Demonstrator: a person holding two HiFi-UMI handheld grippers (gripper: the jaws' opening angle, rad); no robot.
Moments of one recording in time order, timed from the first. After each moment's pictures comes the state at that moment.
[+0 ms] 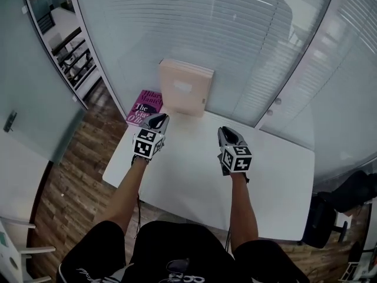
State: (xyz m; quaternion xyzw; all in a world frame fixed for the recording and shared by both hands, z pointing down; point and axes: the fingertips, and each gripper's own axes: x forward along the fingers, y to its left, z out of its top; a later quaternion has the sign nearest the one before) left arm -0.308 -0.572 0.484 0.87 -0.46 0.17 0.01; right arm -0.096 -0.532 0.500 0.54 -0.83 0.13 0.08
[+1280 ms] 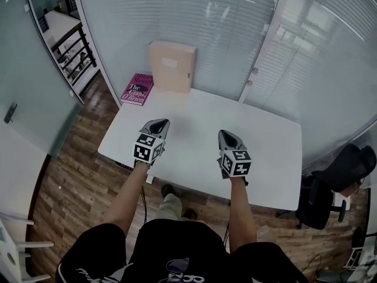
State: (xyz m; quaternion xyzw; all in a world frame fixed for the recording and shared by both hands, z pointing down) left arm -0.245 -0.379 0.497 0.89 -0.42 0.15 0.04; right arm -0.042 -0.332 0.503 0.56 -0.82 0.12 0.07
